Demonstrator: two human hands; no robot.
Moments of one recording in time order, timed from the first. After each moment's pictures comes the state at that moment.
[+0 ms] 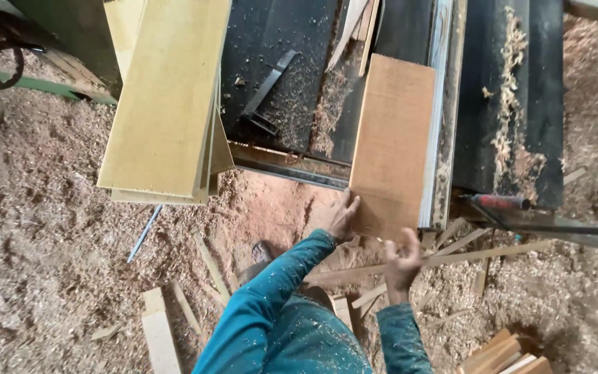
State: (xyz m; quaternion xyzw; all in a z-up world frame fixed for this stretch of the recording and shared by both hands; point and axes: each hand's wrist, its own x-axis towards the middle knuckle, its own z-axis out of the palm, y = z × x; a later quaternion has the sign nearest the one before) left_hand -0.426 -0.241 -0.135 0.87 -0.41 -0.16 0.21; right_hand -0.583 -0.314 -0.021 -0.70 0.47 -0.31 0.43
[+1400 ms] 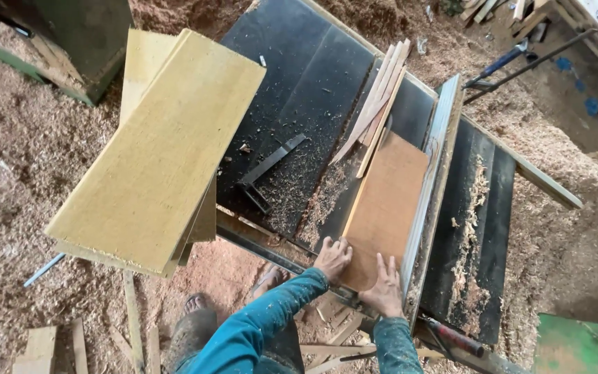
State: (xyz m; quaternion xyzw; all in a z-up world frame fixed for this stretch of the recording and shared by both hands) left_hand -0.289 -0.355 -0.163 0.87 -0.45 -0.04 0.19; right_hand -0.380 -0.457 -0.009 -0.93 0.30 0.22 0.09
